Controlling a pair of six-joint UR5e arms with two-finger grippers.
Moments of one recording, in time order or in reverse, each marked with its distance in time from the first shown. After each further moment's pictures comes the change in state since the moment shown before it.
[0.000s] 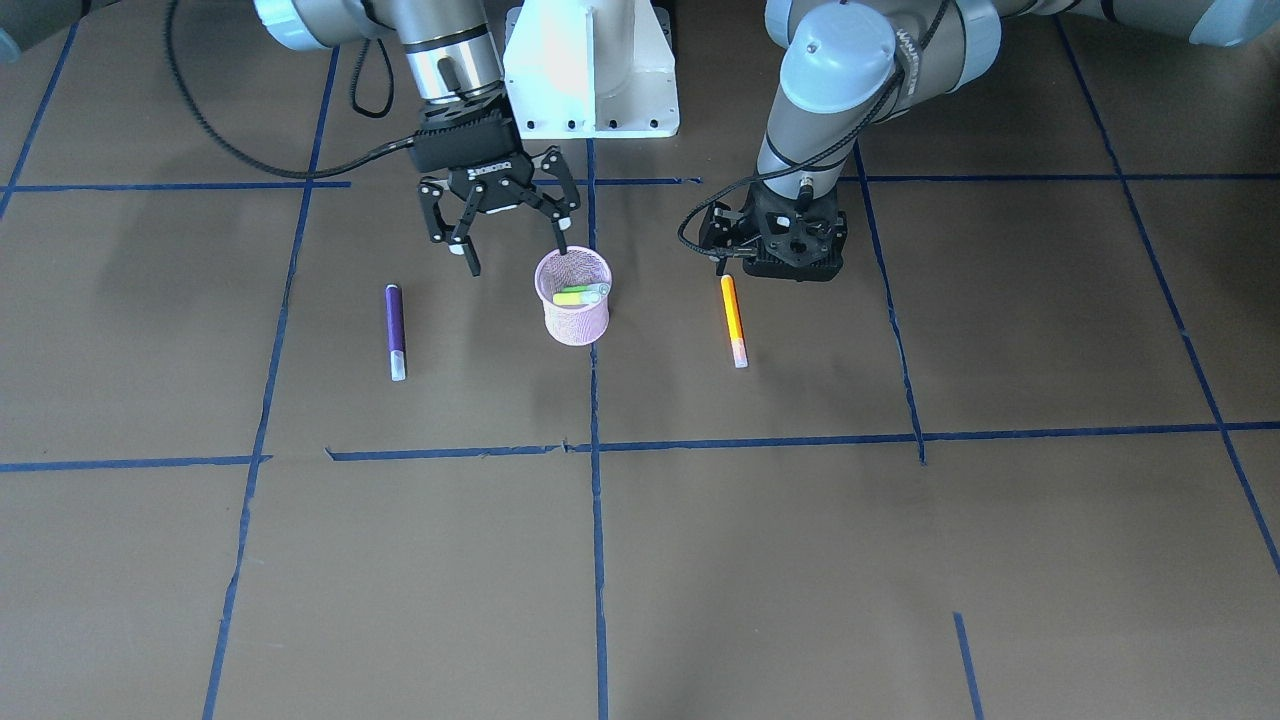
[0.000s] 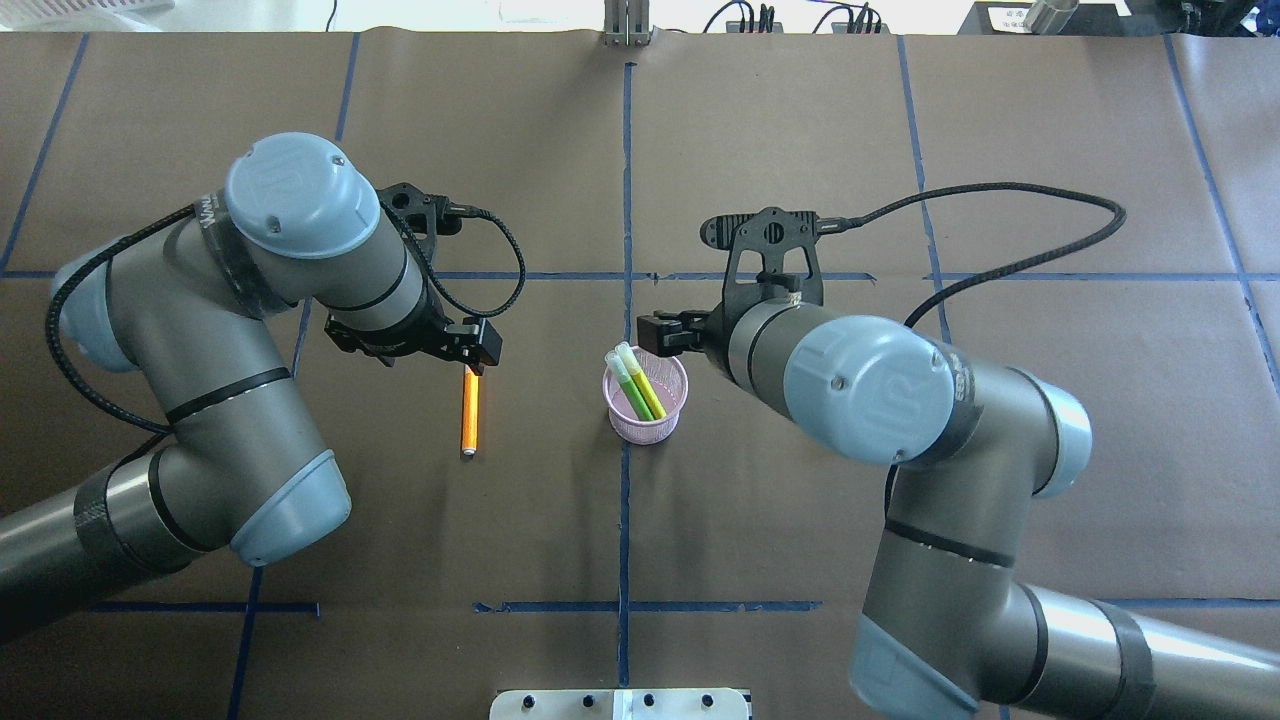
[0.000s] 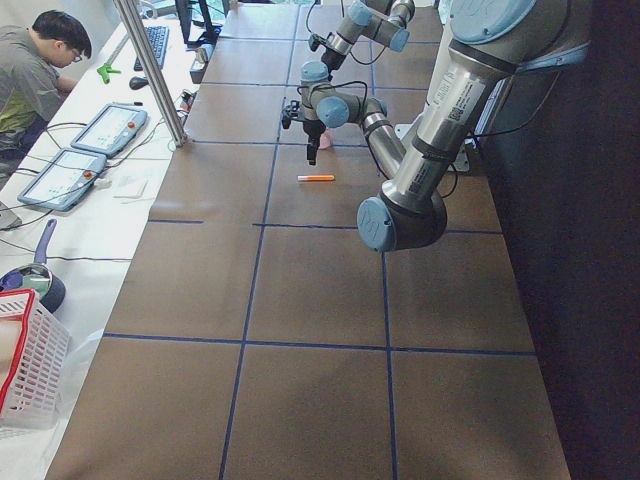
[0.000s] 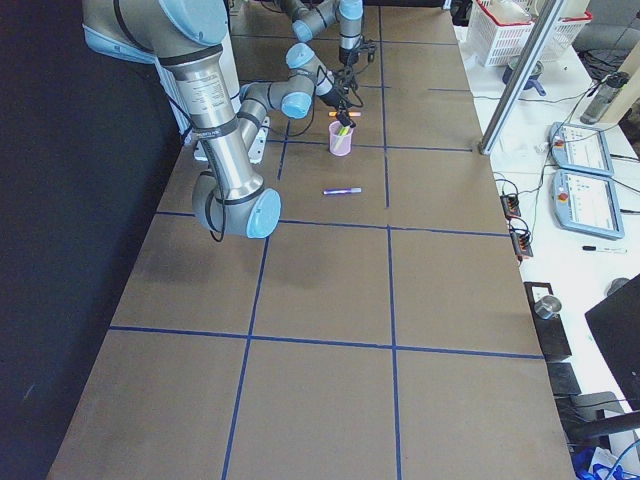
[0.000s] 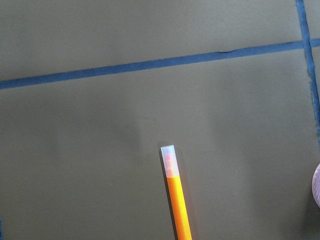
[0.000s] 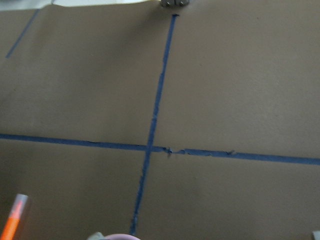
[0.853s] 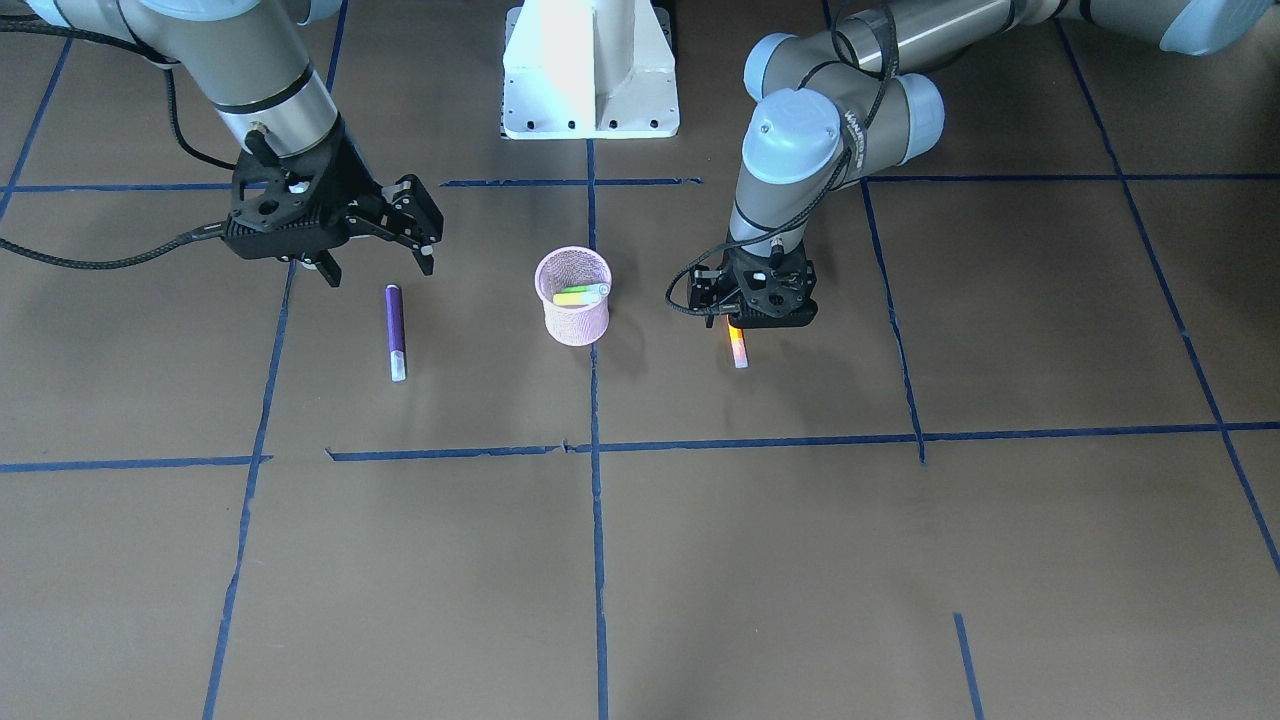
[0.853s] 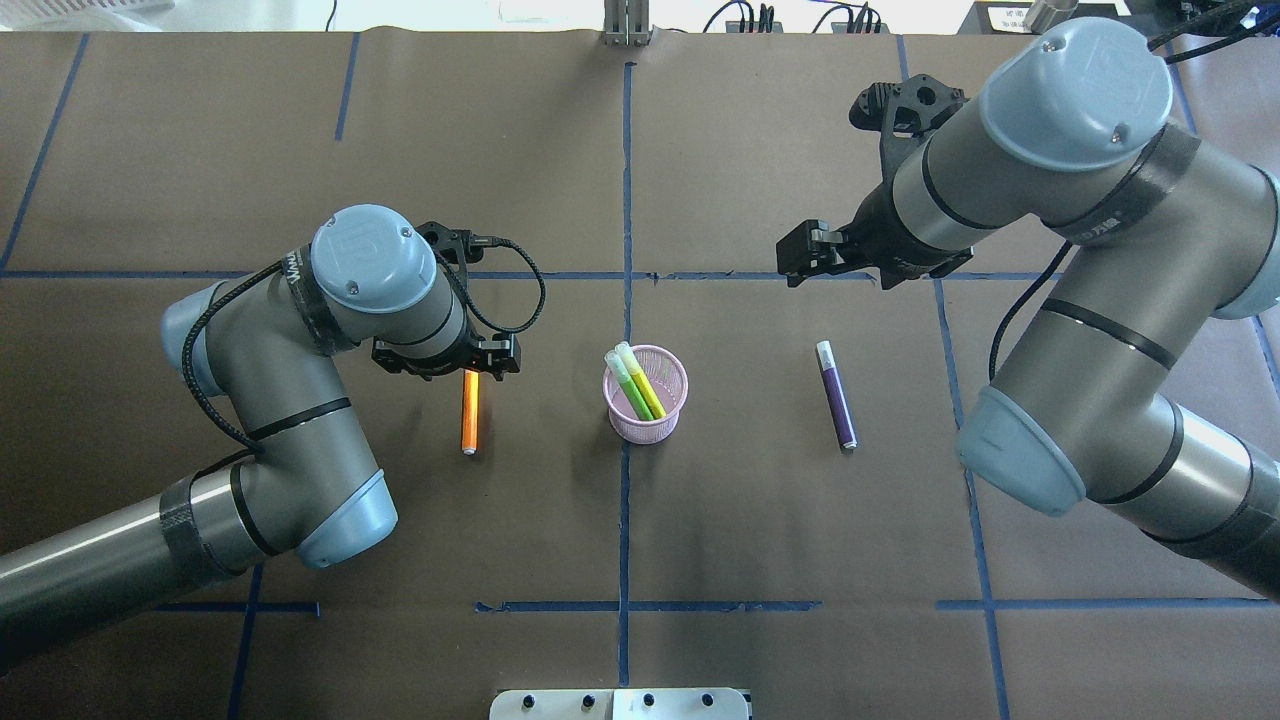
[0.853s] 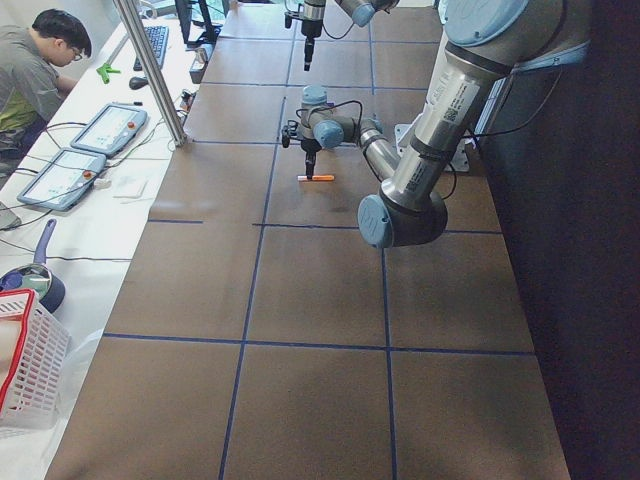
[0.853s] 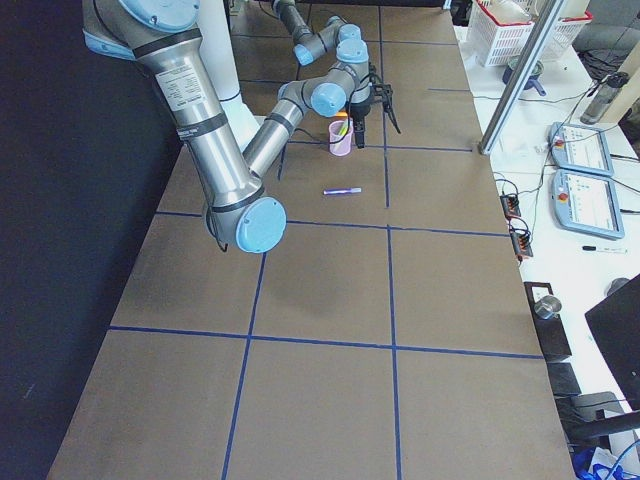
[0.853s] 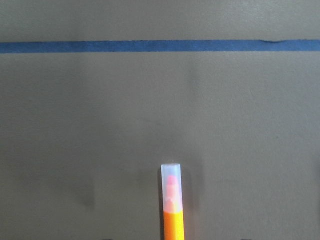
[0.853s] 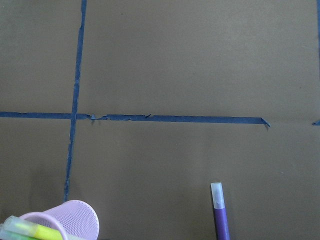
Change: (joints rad) left arm 0.050 -0.023 0.212 -0.221 0.086 -0.162; right arm 0.312 -0.045 0.016 -0.159 0.544 -0.135
